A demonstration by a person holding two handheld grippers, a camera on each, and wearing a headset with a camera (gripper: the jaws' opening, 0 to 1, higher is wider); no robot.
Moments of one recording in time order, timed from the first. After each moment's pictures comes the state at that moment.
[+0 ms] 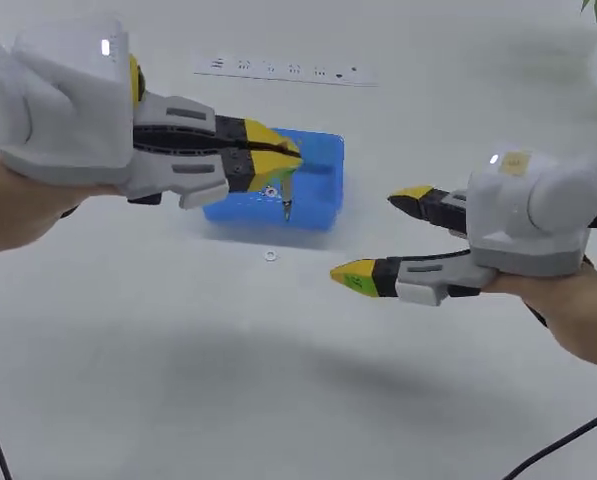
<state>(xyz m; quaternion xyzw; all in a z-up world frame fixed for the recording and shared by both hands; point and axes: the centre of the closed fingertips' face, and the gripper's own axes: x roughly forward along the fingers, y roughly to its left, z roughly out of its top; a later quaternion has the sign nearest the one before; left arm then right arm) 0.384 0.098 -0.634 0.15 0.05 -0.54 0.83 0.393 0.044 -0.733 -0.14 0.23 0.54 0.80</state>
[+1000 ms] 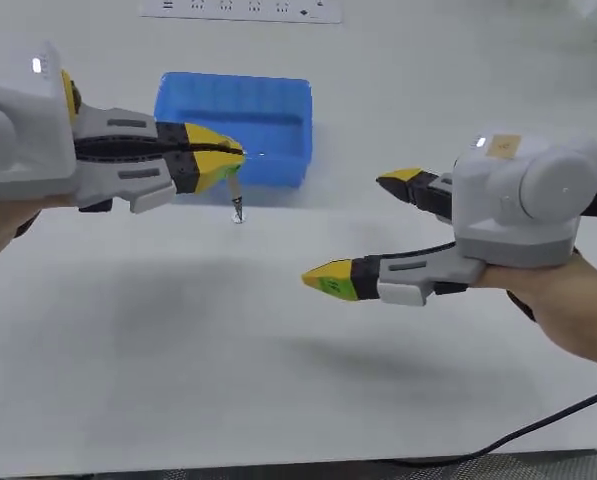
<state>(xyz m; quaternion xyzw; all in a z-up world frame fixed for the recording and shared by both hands) 0.395 0.110 -0.689 0.11 0.09 -0.52 0.84 0.379 0.035 -0.753 -0.10 0.27 0.52 0.80</state>
